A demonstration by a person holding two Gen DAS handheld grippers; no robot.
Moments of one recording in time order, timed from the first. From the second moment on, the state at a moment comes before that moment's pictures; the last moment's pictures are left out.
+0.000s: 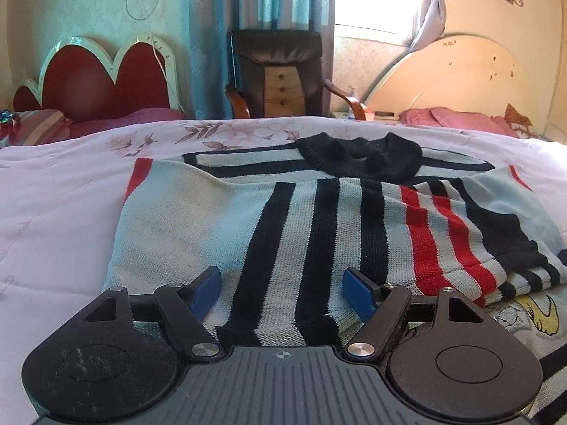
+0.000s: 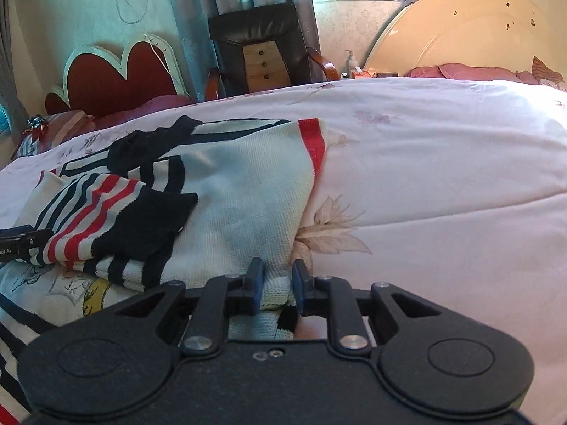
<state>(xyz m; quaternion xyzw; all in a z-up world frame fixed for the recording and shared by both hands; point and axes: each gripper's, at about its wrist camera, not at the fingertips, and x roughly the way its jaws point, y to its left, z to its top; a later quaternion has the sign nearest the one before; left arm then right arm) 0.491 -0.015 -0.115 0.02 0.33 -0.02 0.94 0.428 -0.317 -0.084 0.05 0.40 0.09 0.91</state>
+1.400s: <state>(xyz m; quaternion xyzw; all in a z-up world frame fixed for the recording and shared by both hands) 0.219 0.135 -0.107 -0.21 0.41 -0.11 0.88 0.180 -0.326 -0.057 0.23 0.45 0.08 0.86</state>
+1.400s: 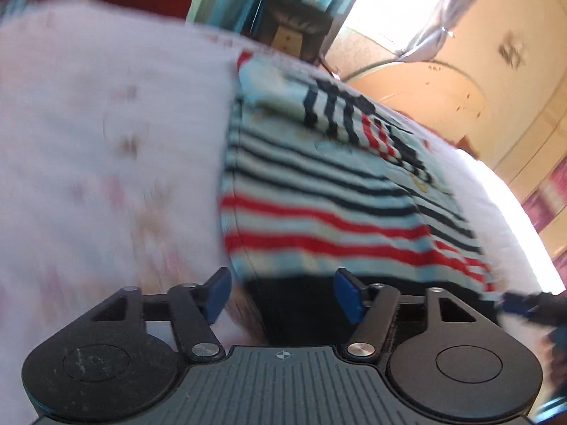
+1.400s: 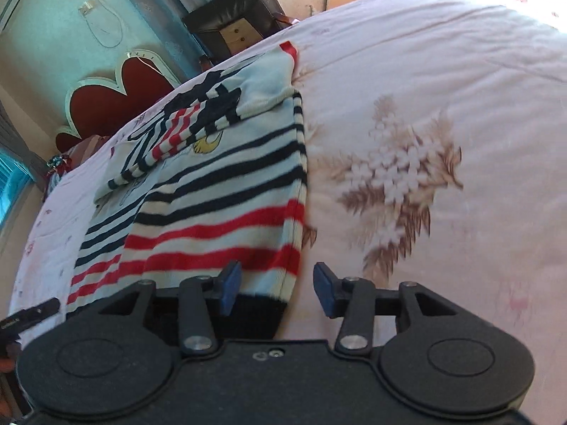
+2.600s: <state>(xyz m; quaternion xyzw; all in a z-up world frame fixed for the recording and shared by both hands) 0.208 0.152 -0.163 -0.43 0.35 -0.12 0.82 0.161 -0.342 -0.091 0.36 0.43 0.11 0.82</state>
